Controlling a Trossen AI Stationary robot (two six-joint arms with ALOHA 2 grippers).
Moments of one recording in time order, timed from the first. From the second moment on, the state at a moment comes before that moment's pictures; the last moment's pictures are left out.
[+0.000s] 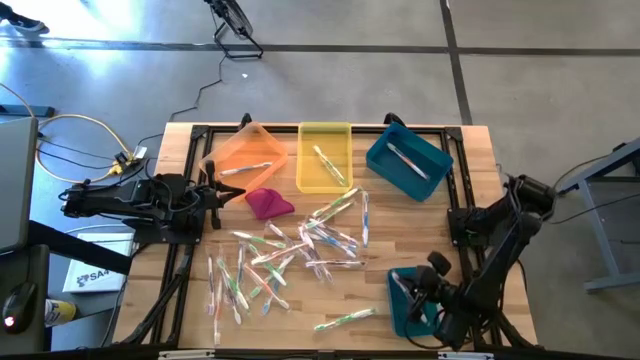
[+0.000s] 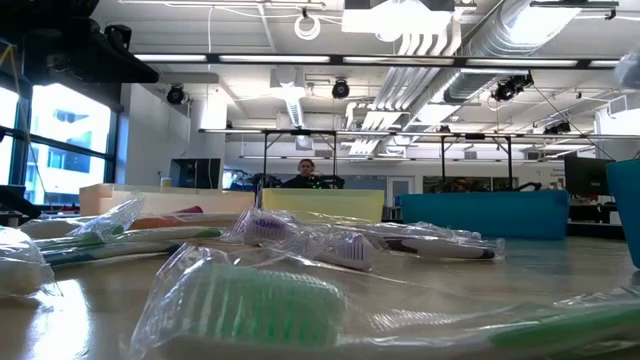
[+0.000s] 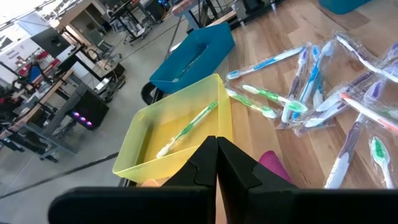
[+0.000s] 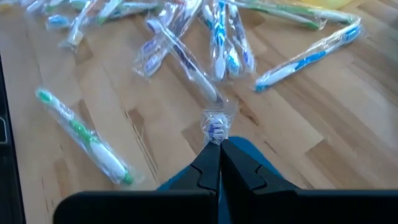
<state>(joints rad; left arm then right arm) -0.05 0.21 0.40 -0.42 -0.33 0.50 1.04 1.63 1.06 -0.94 0.87 1.65</state>
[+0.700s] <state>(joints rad) -0.05 0.21 0.40 -0.42 -0.33 0.46 1.05 1.73 1.06 -0.94 0.75 1.75</state>
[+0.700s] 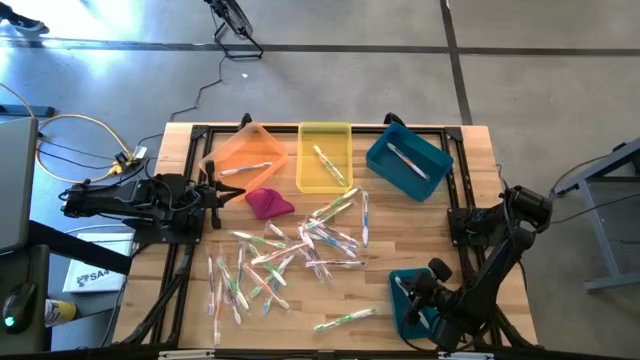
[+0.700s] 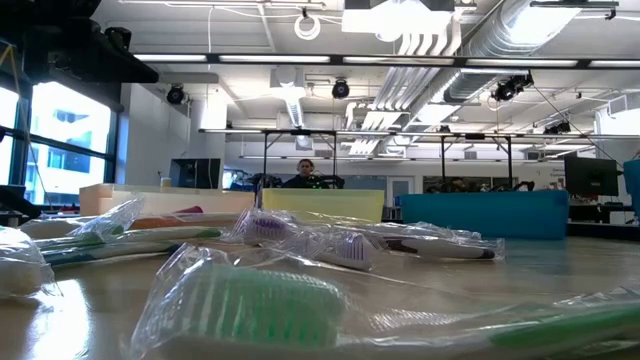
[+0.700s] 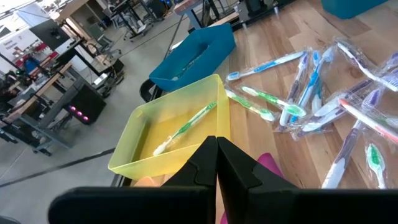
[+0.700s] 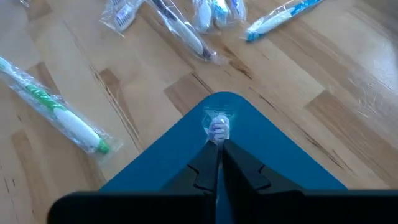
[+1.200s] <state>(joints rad) -0.05 0.21 0.40 -0.42 -0.33 0.46 1.05 1.72 1.06 -0.99 0.77 1.72</state>
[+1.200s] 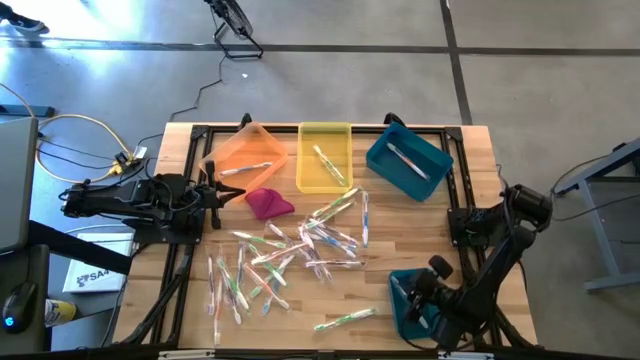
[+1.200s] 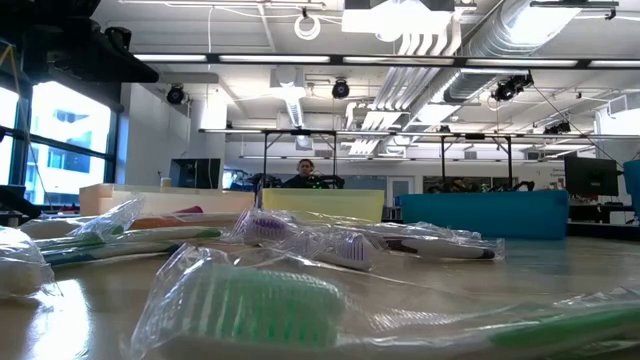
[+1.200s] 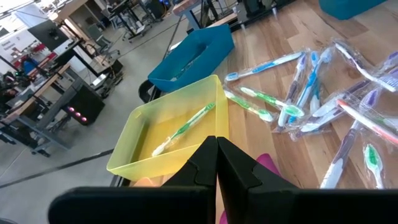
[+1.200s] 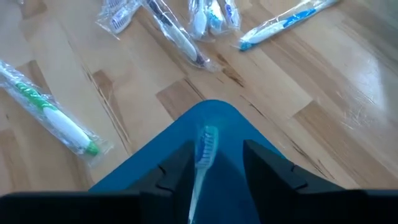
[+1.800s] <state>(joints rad) -0.05 0.21 0.40 -0.42 -0.33 0.47 0.89 1.55 1.06 -1.02 0.78 1.54</state>
